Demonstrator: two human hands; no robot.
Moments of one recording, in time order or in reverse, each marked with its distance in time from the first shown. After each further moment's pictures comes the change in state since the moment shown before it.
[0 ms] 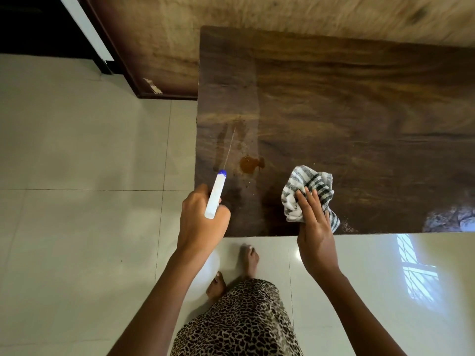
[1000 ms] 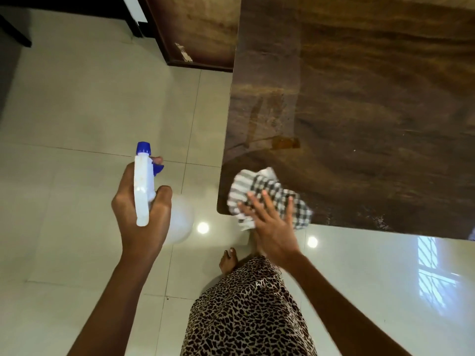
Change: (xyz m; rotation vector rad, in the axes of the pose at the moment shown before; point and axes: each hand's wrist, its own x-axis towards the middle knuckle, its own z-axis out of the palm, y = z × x) left_hand -0.010 -0.062 -0.075 -0.089 0.437 0.022; right_hand -0.018 -0.032 0.104 -0.454 -0.459 -0.493
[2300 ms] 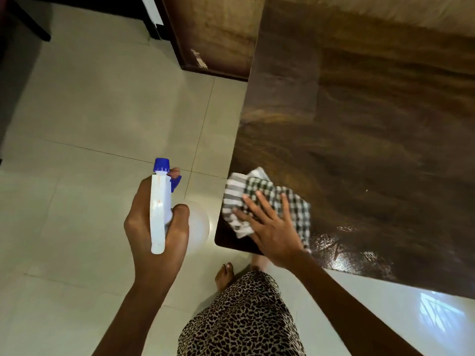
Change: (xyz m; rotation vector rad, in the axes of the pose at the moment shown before) left_hand 0.013 0.037 0.028 0.022 0.048 0.080; right_hand 0.064 0.038 -0.026 -0.065 -0.090 -0.232
